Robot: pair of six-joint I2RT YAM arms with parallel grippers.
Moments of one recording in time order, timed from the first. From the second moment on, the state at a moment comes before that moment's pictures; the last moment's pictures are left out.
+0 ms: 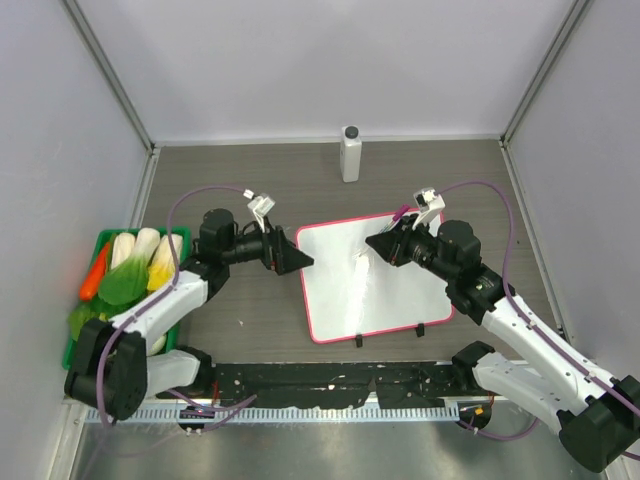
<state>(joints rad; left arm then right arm) -0.36 1.24 0.61 0.32 0.88 -0.44 0.53 0.85 0.65 -0.02 -0.22 0.49</state>
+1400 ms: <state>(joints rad) -0.36 0.97 0.43 0.30 0.51 -0.66 0.53 0.88 0.65 0.03 -0.25 0.52</state>
